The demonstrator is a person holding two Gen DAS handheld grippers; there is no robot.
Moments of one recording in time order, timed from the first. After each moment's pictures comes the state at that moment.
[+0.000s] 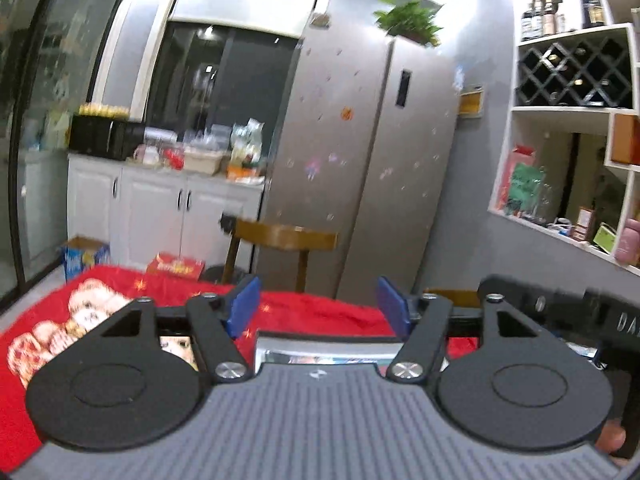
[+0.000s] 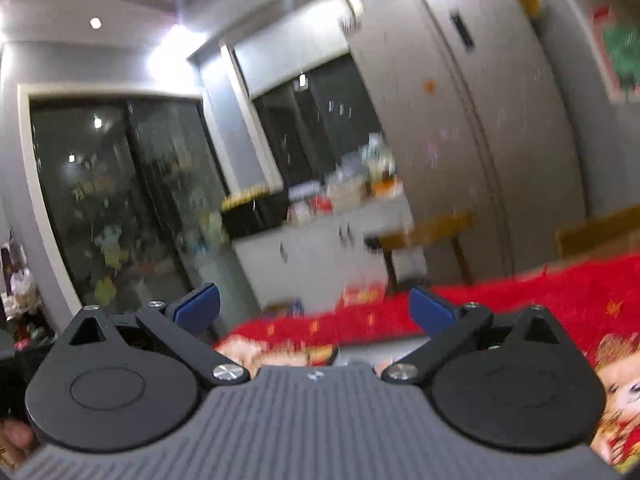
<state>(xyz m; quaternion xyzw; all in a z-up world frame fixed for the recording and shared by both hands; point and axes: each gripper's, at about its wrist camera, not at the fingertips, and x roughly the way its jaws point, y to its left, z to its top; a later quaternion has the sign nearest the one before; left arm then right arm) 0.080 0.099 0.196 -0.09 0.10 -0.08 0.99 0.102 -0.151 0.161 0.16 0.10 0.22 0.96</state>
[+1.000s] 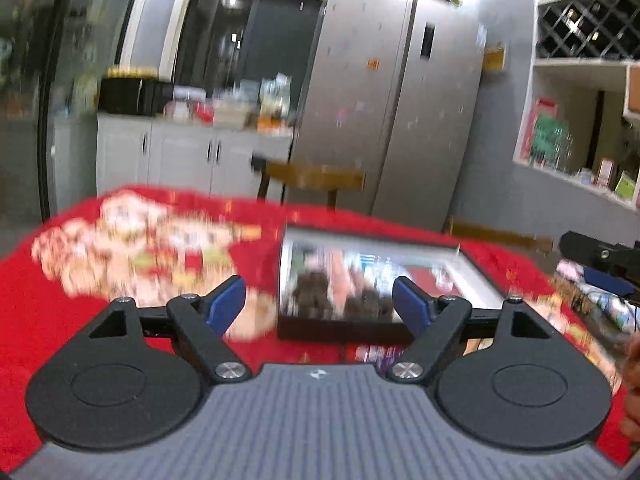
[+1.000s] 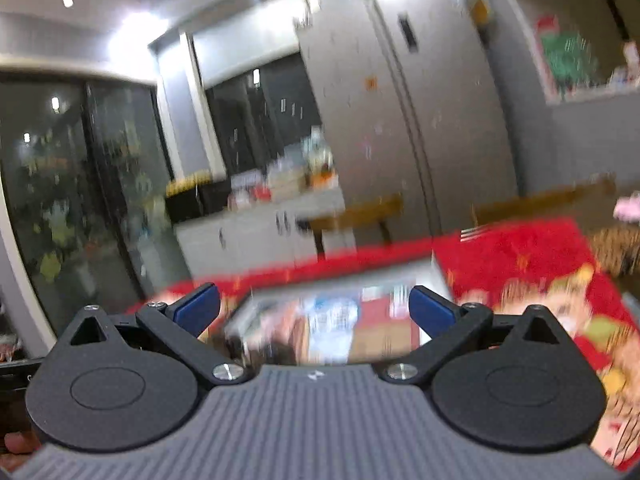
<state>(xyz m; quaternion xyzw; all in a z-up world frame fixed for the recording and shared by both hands) 0.016 0.087 0.073 -0.09 0.18 -0.04 0.98 0.065 -0.193 0.077 0.12 0.14 0.14 0.97</state>
